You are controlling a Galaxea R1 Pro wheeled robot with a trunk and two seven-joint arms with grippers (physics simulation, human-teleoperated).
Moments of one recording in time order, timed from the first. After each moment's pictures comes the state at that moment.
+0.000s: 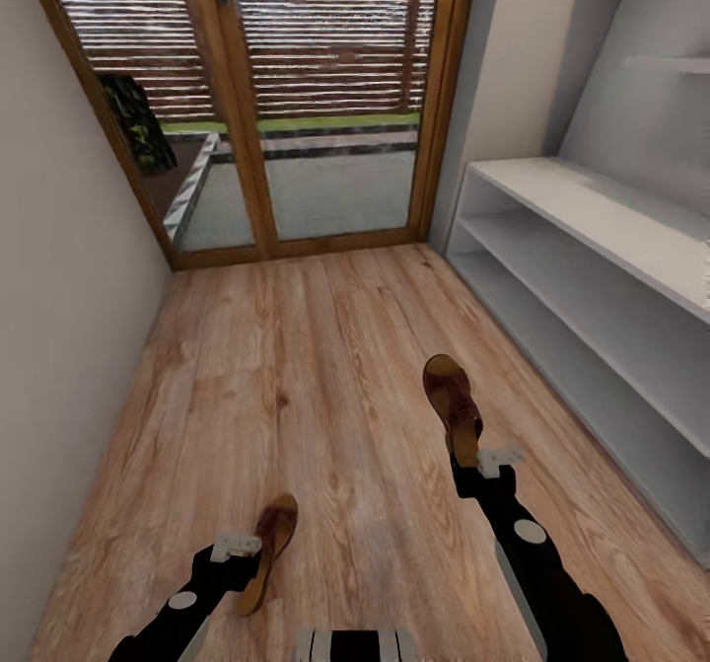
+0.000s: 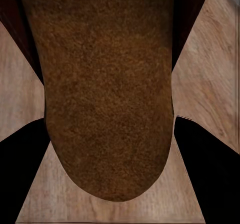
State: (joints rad) left arm -0.47 0.02 0.04 -0.38 -0.13 -0.12 -0.04; right arm -0.32 -0.01 0.04 -1.19 0.06 0.17 -0.03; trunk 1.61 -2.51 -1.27
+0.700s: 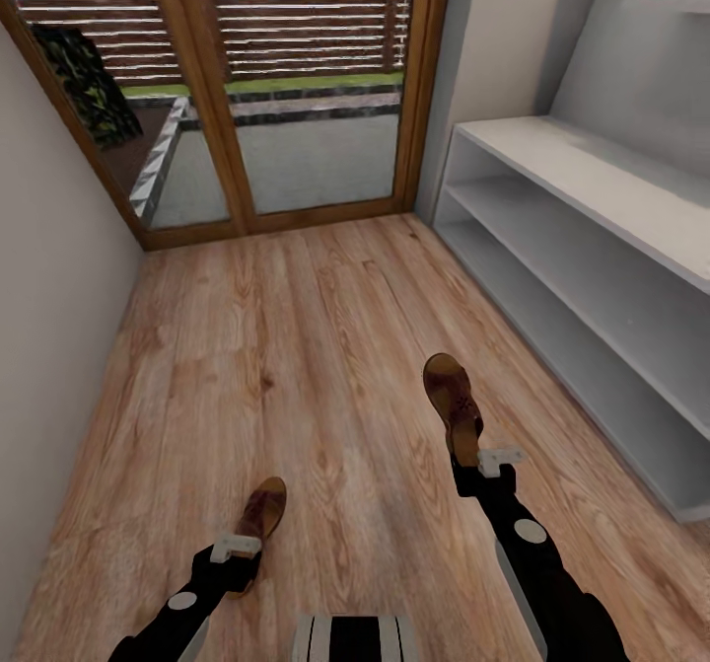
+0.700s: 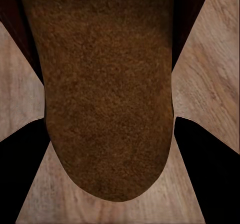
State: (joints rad) left arm -0.47 0.02 0.04 -0.38 -0.13 -0.12 -0.04; right arm -0.32 -0.01 0.04 -1.20 0.06 0.17 -0.03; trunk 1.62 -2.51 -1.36
